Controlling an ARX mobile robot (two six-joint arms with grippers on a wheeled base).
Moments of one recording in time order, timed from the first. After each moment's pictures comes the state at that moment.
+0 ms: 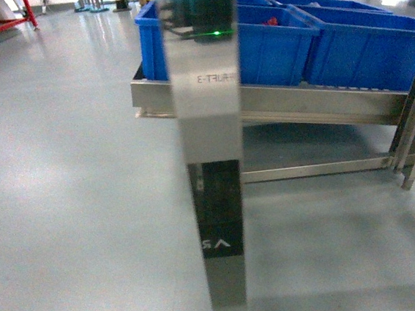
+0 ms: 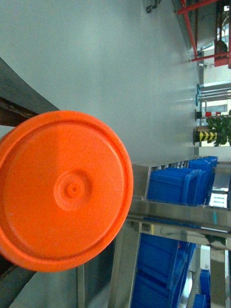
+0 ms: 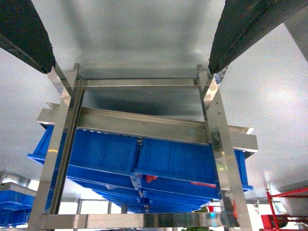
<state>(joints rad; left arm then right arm) 0.00 0.01 0.01 0.00 0.00 0.00 0.00 0.00 0.01 0.00 0.00 0.00</state>
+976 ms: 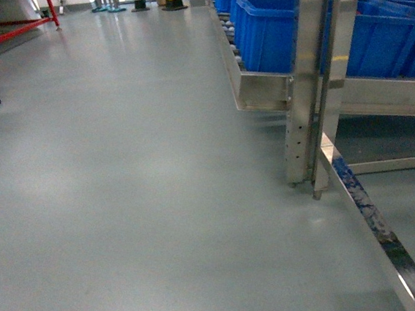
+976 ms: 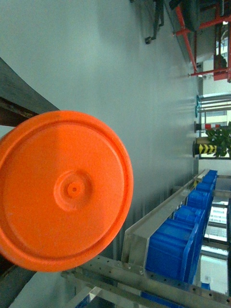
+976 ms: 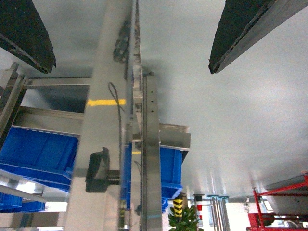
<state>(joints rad) 0.00 0.01 0.01 -0.01 0.00 0.00 0.00 0.00 0.01 0.00 0.00 0.00</state>
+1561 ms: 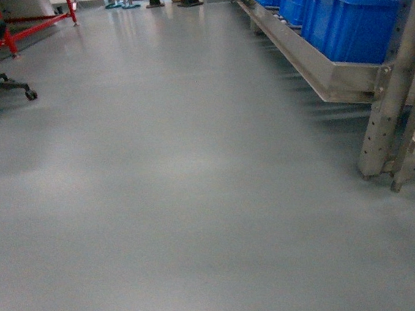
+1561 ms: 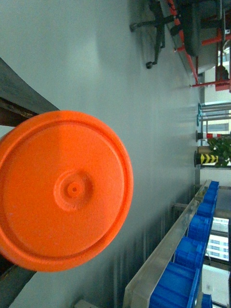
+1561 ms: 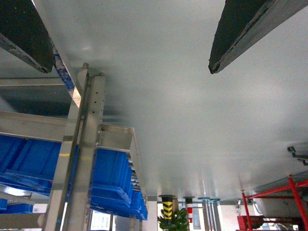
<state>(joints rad) 0.00 0.01 0.01 -0.01 0.00 0.00 0.00 0.00 0.01 0.00 0.00 0.00</state>
